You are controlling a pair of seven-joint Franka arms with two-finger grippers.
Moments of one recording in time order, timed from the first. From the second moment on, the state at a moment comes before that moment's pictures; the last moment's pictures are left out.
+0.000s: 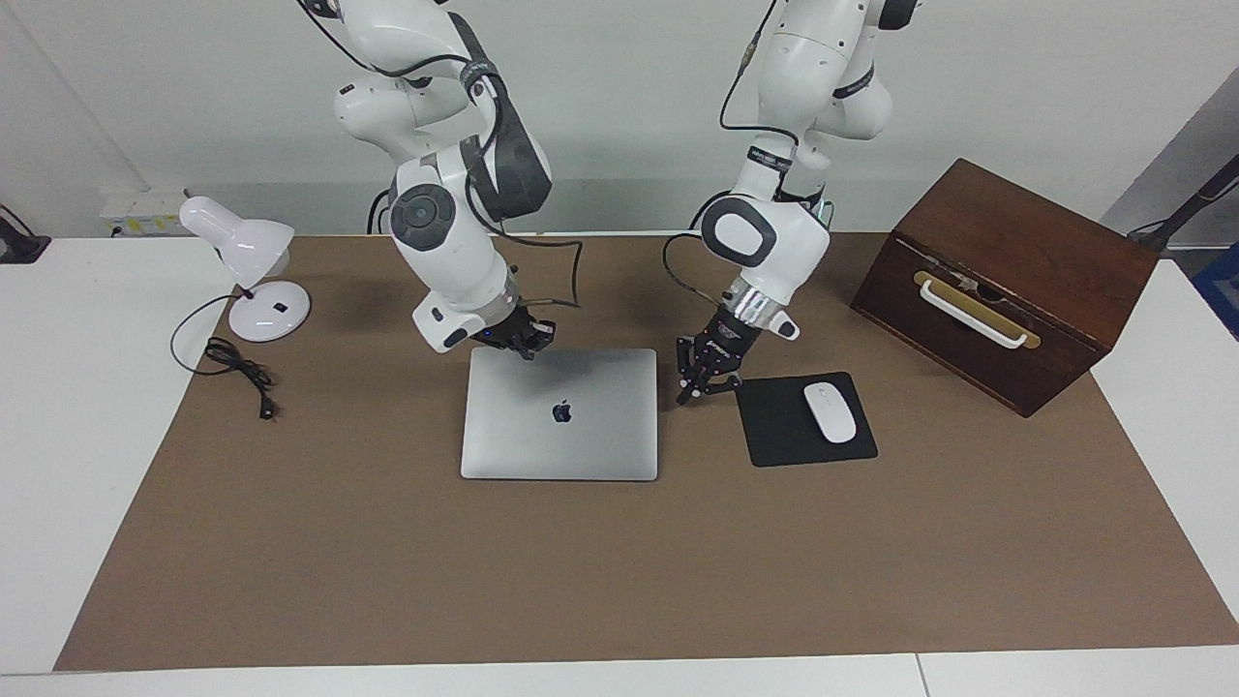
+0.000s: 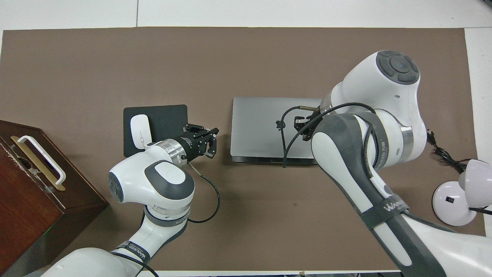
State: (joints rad) left arm -0.52 0.22 -0.09 -2.20 -1.67 2.94 -1.29; right arm 0.46 0.21 -0.18 -1.78 0.29 1.87 0.38
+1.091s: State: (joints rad) left arm -0.21 0.13 -0.07 -2.10 -1.00 2.60 -0.90; right arm 0.33 0.12 -0.18 -1.67 0.13 1.83 0.23
